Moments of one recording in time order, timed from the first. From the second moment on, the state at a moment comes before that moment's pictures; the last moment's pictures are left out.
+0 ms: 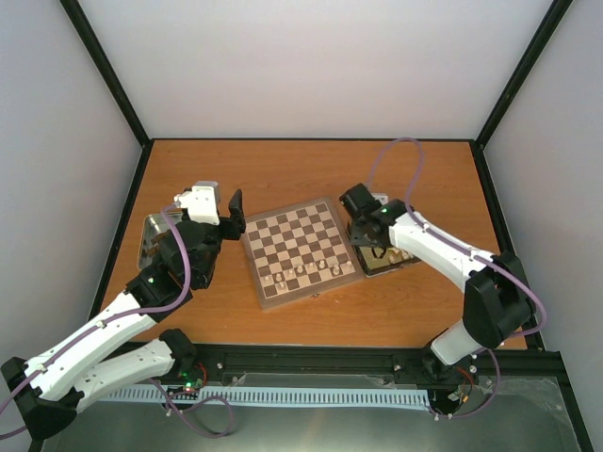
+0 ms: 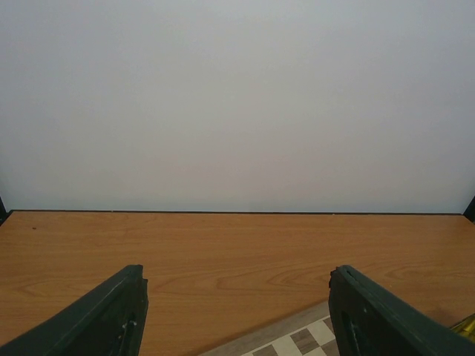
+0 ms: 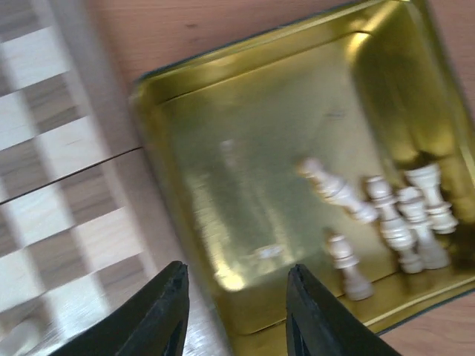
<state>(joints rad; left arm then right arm) -0.80 0.77 0.79 -0.10 -0.67 -0.18 0.66 1.53 1.16 -0.85 0.34 0.65</state>
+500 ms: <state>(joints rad) -0.80 0.77 0.79 -0.10 -0.66 -0.18 0.36 1.68 1.07 -0.74 0.25 0.44</state>
